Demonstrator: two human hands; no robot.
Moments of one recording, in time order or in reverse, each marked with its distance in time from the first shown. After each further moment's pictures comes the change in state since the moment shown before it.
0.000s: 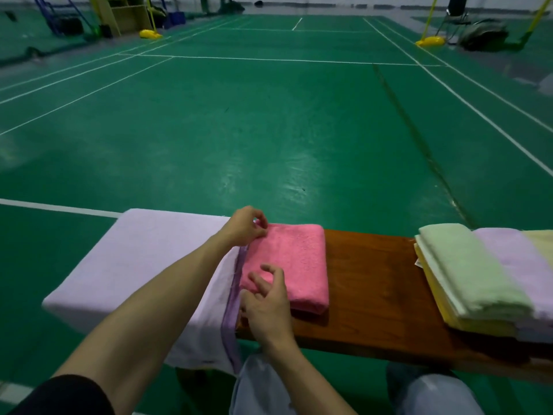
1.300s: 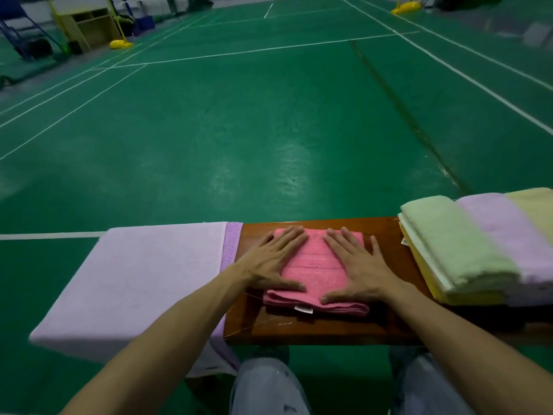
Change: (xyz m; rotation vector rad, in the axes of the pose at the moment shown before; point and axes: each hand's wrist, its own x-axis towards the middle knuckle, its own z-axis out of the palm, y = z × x) left_hand -0.034 0.040 0.071 0.537 -0.368 0.548; right_hand 0.086 -0.002 -0.209 -1.489 -0.282 -0.229
